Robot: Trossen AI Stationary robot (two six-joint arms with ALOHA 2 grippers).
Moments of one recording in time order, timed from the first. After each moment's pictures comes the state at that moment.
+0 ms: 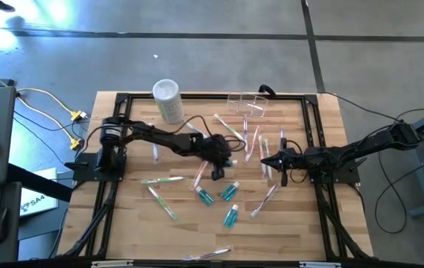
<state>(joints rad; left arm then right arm) 0.05 1.92 1.23 0.00 0.08 -0.07 0.19 0.69 0.01 0.53 0.26 0.15</state>
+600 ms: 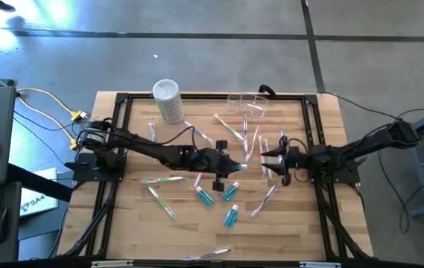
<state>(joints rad) -0.14 1.80 1.23 0.18 -0.23 0.27 0.24 0.74 0.03 0.75 0.25 0.00</state>
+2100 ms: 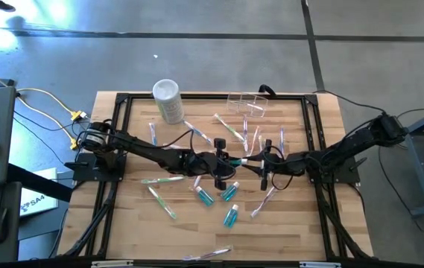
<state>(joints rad) -0.17 1.80 1.23 0.22 -0.43 0.39 0.29 1.20 0.32 0.74 0.44 0.00</state>
